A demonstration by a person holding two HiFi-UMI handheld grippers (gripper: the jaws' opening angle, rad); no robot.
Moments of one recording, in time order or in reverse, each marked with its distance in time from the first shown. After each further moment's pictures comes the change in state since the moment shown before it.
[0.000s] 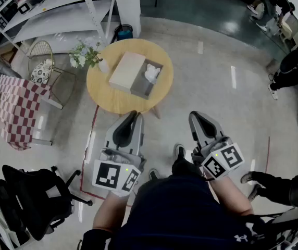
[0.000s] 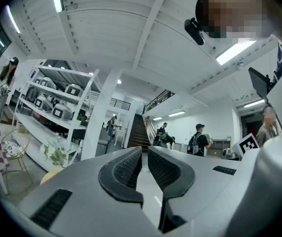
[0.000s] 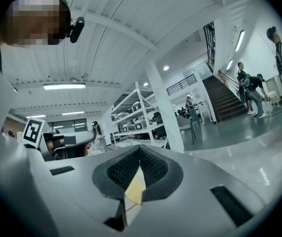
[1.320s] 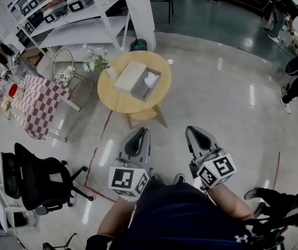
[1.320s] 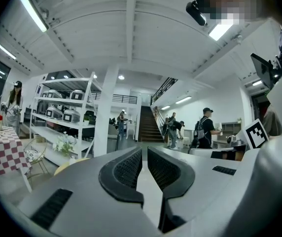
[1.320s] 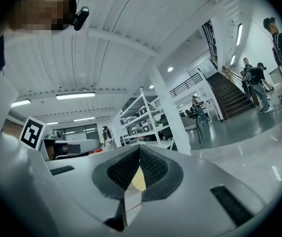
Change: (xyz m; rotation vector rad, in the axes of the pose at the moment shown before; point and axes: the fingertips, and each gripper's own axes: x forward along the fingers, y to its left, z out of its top) left arm -0.035 -0.175 -0.042 0.106 0.133 0.171; right arm -0.155 -0.037 0.002 0.057 -0.017 0.132
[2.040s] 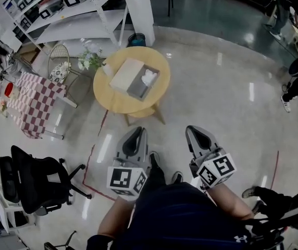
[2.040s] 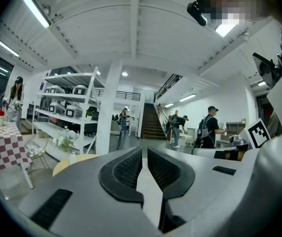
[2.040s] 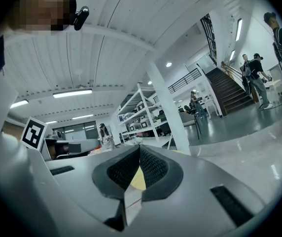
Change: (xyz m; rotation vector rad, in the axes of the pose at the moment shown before) left arm 0.038 0.026 -0.022 -0.027 0.035 0.032; right arm 0.031 -0.033 -0.017 0.015 0.048 -0.004
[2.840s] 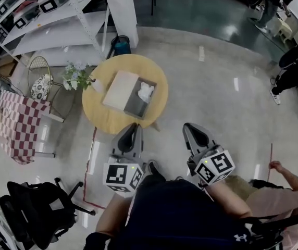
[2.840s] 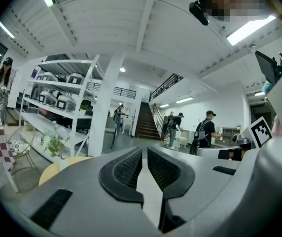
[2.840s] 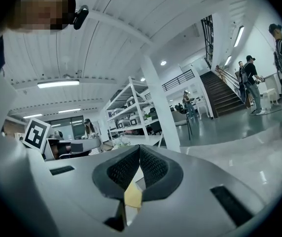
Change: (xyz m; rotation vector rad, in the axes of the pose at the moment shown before) left arm 0.120 0.134 0.009 -0.052 0.015 -0.114; right arm 0.152 -0.029 0.006 -0.026 0.041 -0.135
